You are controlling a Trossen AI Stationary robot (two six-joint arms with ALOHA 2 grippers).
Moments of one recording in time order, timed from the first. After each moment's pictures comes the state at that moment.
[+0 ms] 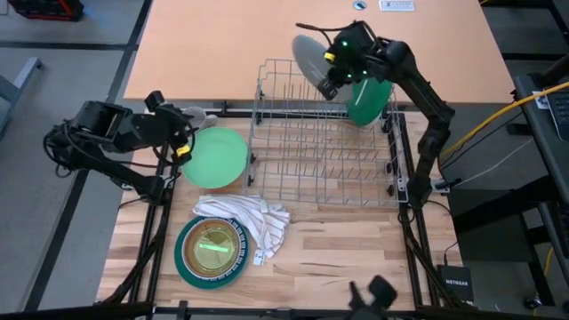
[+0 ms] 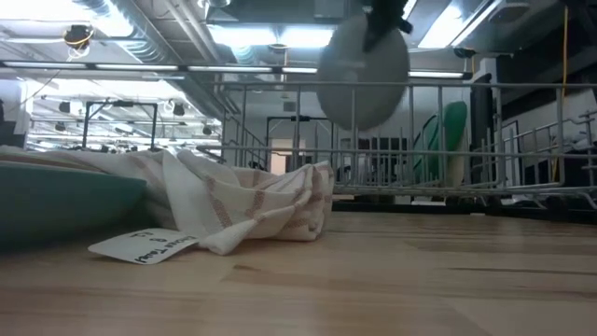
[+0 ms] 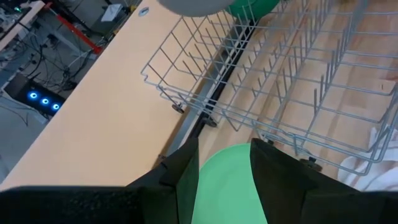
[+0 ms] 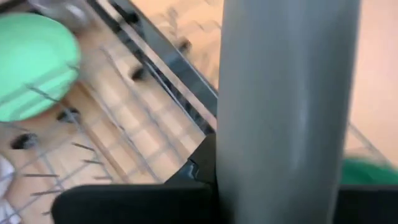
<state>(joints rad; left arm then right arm) -0.13 1.16 1.79 -1.51 -0.76 -0.20 -0.66 1.84 2.35 -1.37 0.10 0.00</state>
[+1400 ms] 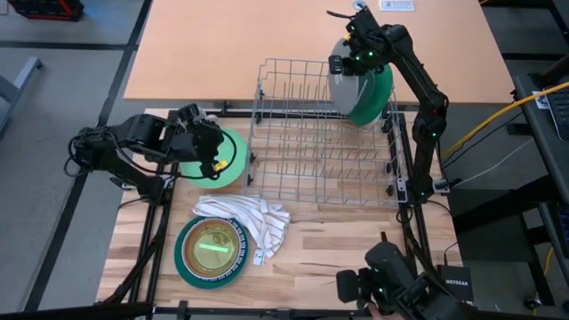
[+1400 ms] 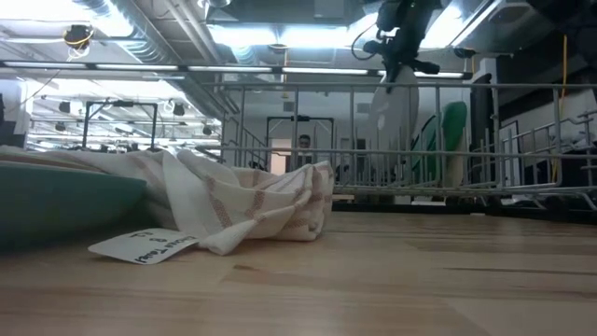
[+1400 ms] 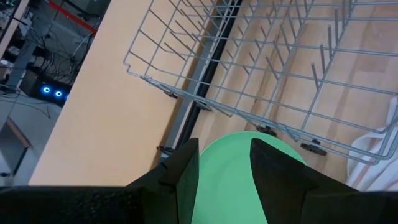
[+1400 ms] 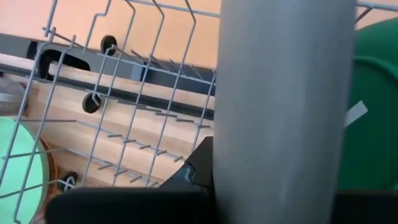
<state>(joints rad) -0.13 1.37 1.79 -1.51 -0.77 -0.20 -0.93 1.95 2.35 -1.44 -0.05 0.47</state>
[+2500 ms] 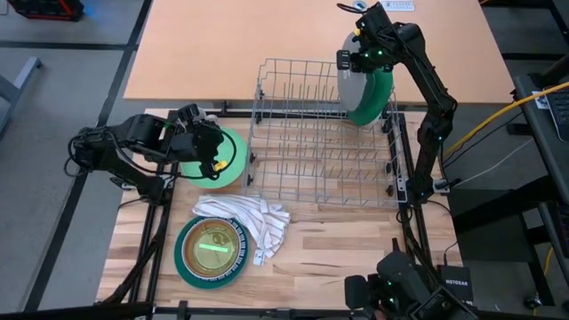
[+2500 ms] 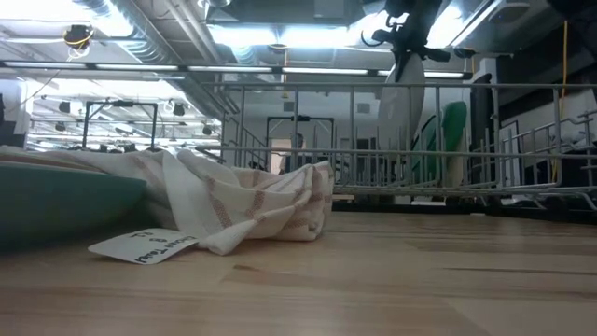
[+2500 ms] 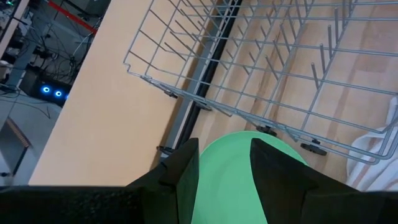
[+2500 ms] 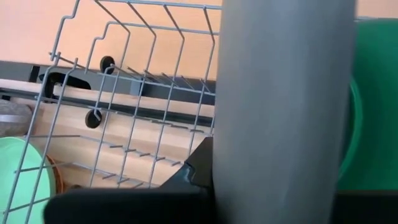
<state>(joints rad) -0.13 1.37 1.79 -1.51 -0.77 -0.20 -0.93 1.89 2.35 -1.47 -0.01 0.52</state>
